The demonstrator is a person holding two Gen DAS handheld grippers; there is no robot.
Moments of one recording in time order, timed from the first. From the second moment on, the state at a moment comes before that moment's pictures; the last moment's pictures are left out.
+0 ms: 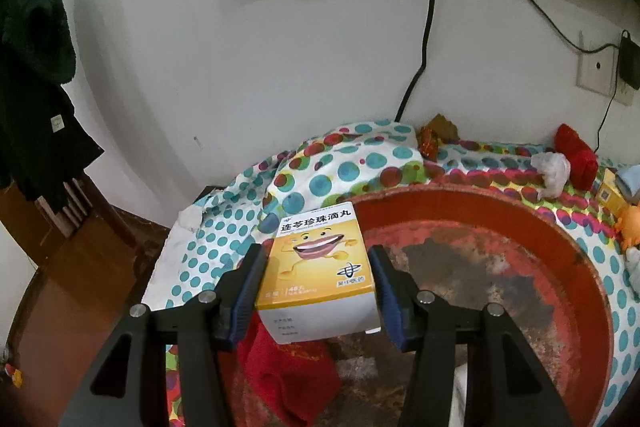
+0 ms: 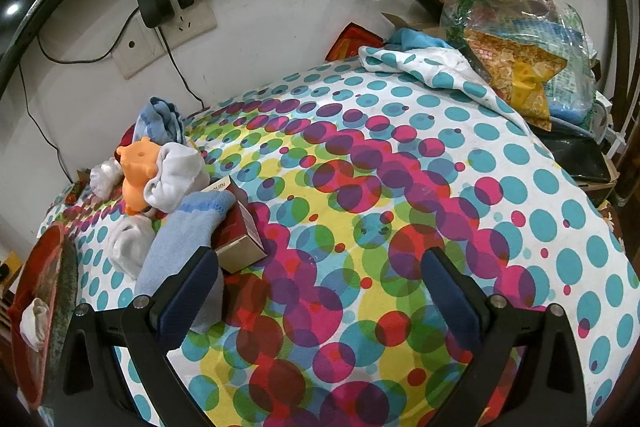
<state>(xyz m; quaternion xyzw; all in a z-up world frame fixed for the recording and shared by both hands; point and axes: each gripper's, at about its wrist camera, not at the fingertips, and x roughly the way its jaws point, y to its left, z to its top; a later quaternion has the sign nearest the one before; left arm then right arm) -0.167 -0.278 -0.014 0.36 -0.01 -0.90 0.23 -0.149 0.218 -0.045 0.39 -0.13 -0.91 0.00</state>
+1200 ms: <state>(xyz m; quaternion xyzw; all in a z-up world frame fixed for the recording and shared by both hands) -0.158 -0.294 0.015 0.31 0.04 -0.93 0.20 -0.149 0.218 -0.046 0.39 -0.13 -0.91 0.00</state>
